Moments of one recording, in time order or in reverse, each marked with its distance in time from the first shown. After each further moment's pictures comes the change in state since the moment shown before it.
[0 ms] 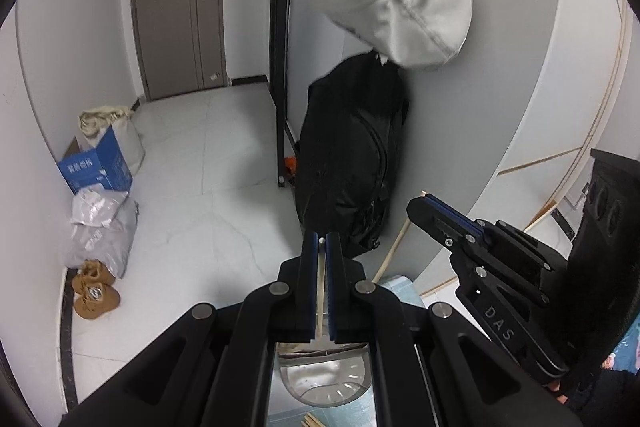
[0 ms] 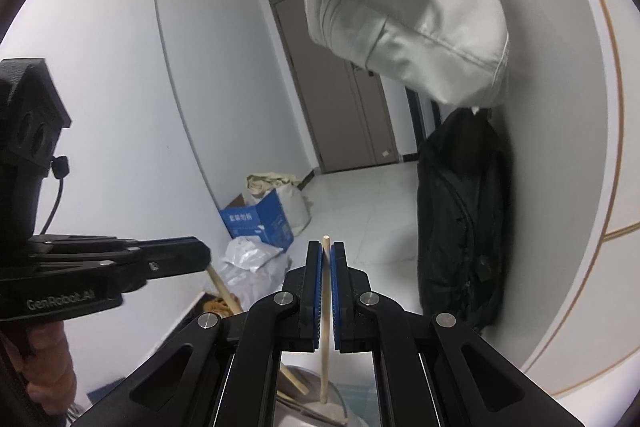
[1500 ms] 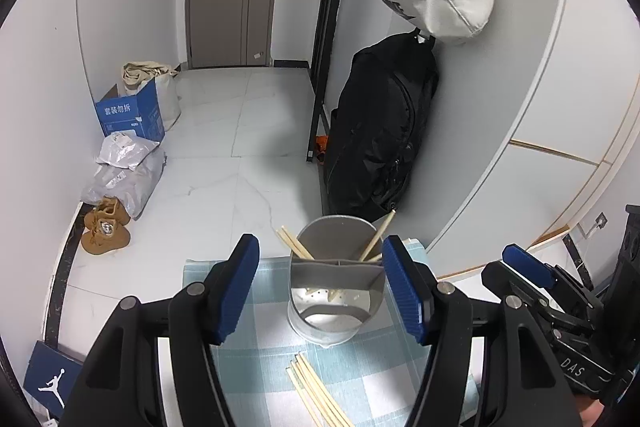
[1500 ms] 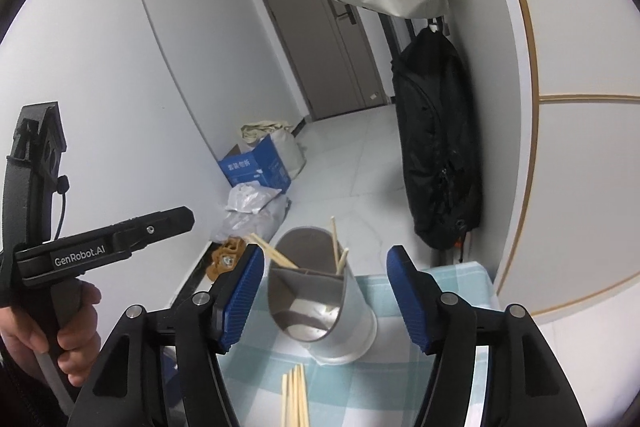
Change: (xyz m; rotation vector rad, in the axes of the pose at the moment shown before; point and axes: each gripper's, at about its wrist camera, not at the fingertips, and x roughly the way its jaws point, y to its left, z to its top) left arm -0.037 -0.010 -0.067 -0.157 -0.009 0.104; right arm -0.082 -0.003 -0.074 0.089 0.183 -0.012
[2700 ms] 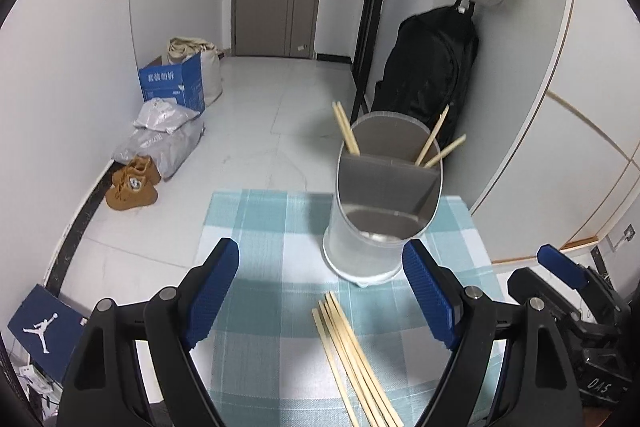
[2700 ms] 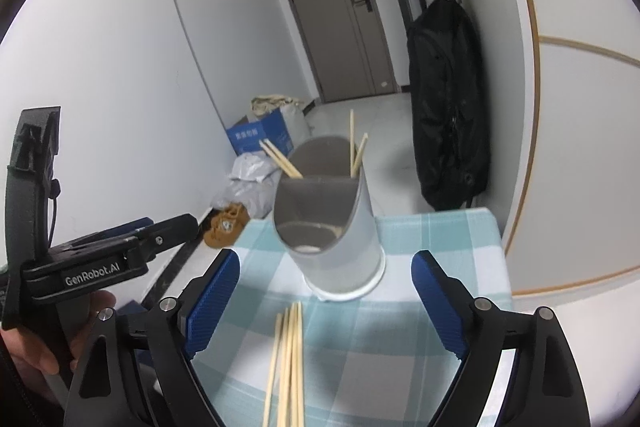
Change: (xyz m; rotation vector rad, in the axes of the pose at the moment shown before) left arm 0.018 0.026 -0.109 -0.085 -0.024 0.123; right arm 0.005 0.010 -0.096 -0.078 0.045 0.001
